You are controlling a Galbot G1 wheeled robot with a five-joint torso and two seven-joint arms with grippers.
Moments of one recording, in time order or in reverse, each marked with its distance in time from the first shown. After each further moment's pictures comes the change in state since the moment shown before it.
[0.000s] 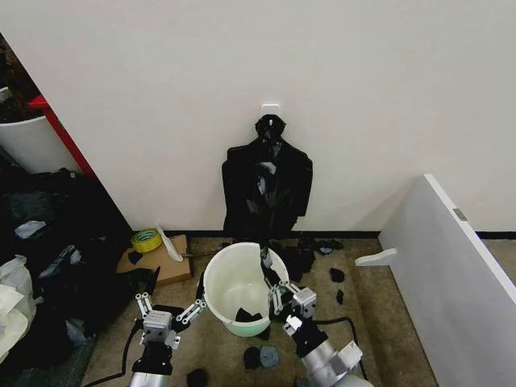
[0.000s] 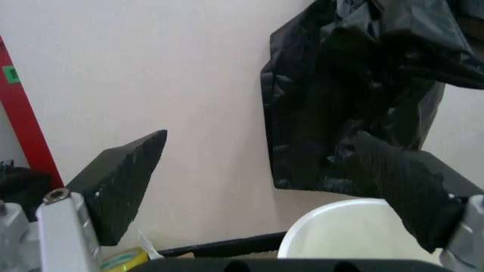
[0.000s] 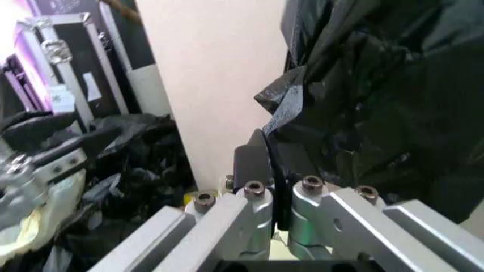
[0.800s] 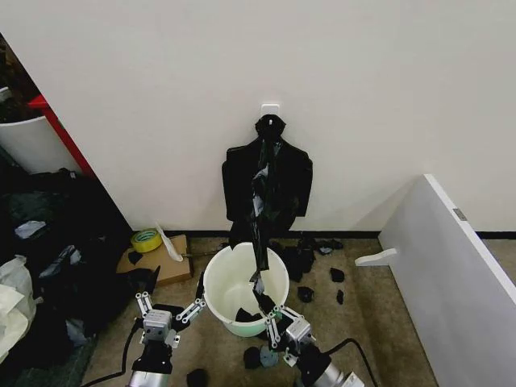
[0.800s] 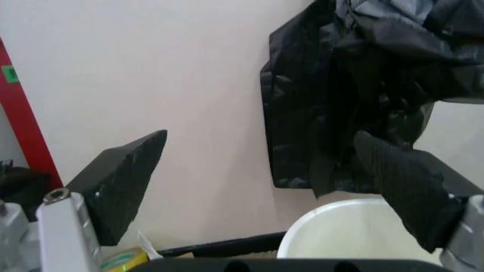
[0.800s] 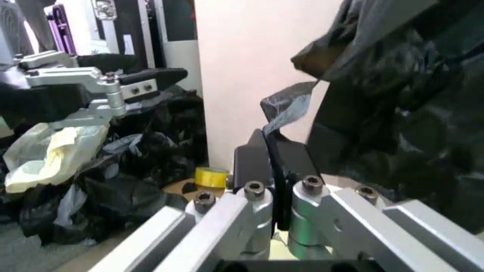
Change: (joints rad) left arm -0.002 -0.002 0.001 0.003 0.002 0.000 0.000; right arm -0.066 -0.047 0.022 -0.025 -0.167 0.112 -0.069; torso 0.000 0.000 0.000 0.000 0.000
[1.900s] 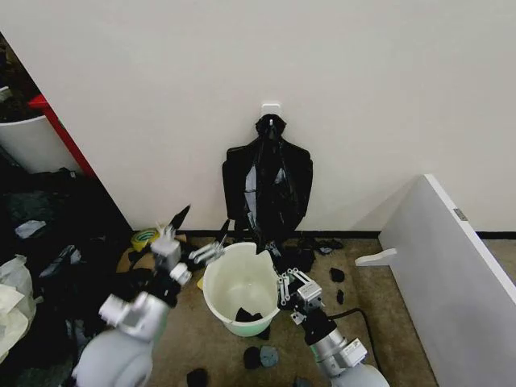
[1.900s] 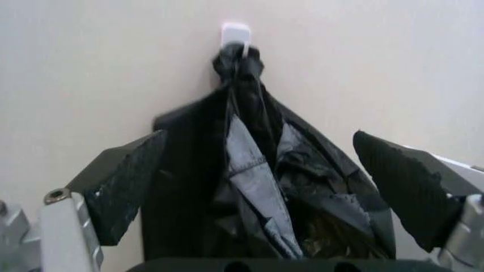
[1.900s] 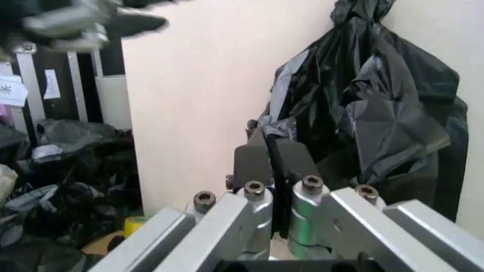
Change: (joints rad) left arm -0.543 0.492 0.200 -0.083 -0.643 0.338 0.015; right arm 0.119 0.079 0.046 0.027 0.009 -0.058 0.108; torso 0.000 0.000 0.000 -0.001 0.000
